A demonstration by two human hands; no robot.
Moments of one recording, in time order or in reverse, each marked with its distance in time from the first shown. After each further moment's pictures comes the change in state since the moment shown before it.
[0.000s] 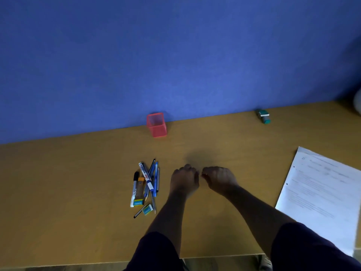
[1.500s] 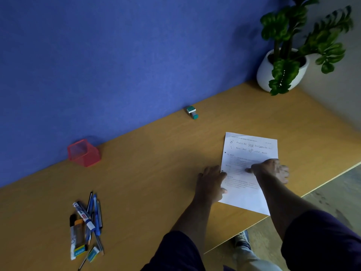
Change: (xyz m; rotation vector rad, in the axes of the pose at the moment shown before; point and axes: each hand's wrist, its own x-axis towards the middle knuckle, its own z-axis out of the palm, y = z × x) left_hand 0.035 0.250 0.091 -0.055 -0.358 0.513; right_hand -0.172 0.252 -0.047 0.462 0.171 1.777
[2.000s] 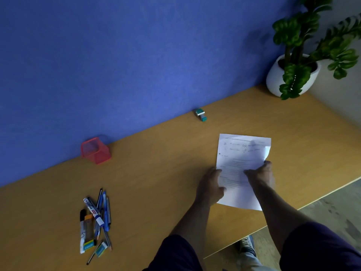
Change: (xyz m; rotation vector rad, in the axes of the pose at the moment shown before) left_hand -0.014 -0.018 -0.009 -0.466 0.017 -0.278; right_hand -0.029 0.005 0.037 0.414 -0.069 -0.310
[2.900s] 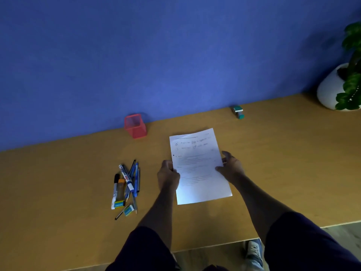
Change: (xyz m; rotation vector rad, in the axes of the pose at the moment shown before) left_hand -0.094 -0.137 -0.116 -0.386 0.693 -0.609; right_hand -0.098 -0.073 0.101 -0.249 -0.606 -0.619
